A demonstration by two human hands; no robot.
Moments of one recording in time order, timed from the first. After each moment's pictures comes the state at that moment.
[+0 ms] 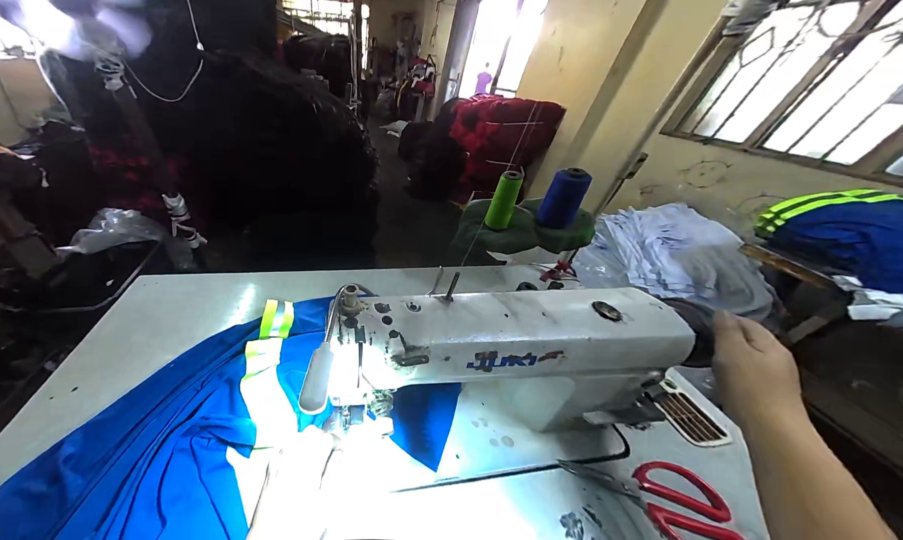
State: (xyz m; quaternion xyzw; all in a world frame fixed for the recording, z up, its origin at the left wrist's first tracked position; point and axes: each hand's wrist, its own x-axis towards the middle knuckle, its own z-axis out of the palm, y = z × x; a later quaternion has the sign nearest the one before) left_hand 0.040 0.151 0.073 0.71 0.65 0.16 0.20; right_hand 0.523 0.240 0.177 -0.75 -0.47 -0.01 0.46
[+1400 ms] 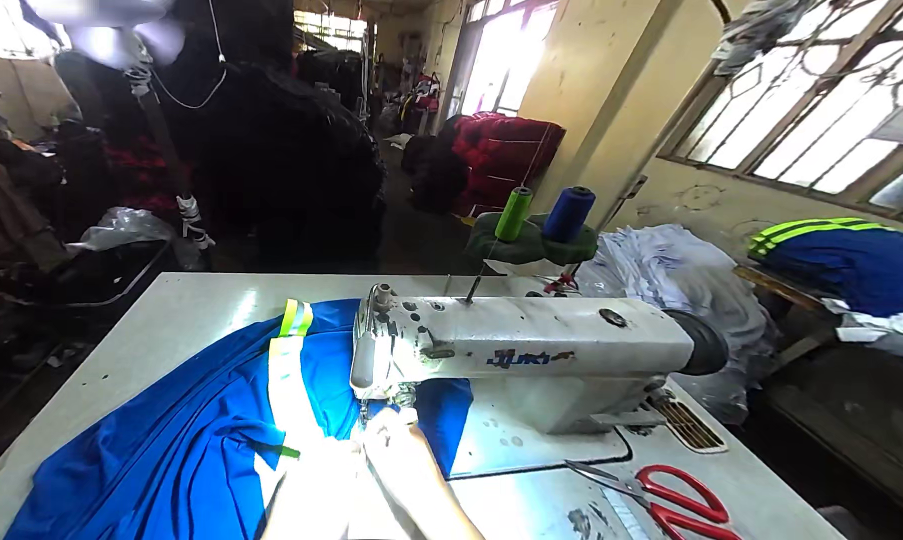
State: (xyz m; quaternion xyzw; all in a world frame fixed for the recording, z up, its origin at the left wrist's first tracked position) left_hand 0.020 0.141 0.082 0.73 0.62 0.15 0.27; right_hand 0.172 0.186 0.077 -0.62 -0.68 0.34 0.19
